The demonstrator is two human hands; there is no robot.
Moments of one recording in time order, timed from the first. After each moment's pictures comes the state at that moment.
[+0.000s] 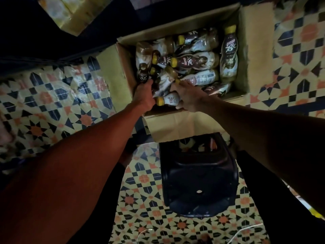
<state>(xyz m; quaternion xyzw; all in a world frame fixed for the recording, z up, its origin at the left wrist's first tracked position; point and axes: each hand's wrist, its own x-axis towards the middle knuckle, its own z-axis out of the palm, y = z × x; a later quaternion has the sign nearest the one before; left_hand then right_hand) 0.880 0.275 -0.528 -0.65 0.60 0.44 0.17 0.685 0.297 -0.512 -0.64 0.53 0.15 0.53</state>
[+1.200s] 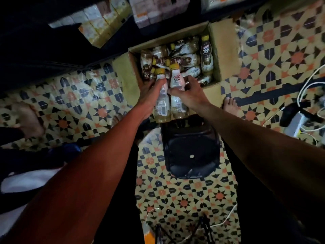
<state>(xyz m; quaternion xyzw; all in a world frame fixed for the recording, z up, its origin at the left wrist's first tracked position) 0.852 0.301 -0.316 -0.68 0.28 0.67 -0.09 0.693 0.339 -0.314 -0.28 0.73 -0.16 0.61</state>
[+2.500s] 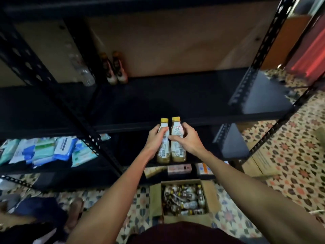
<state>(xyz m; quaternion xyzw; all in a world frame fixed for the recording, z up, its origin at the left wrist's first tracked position) 0.879 0.219 0.254 -0.55 0.47 0.56 -0.40 0.709 0.224 0.246 -0.58 0.57 -0.36 0.46</state>
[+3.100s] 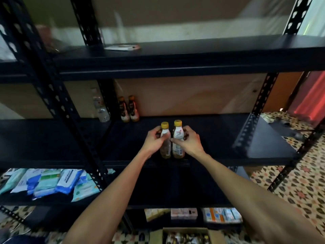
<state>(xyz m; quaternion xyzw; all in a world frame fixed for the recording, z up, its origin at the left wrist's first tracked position) 0.907 0.134 0.348 -0.51 0.60 0.40 -0.46 0.725 0.123 0.327 -0.64 0.55 -0.42 0.33</state>
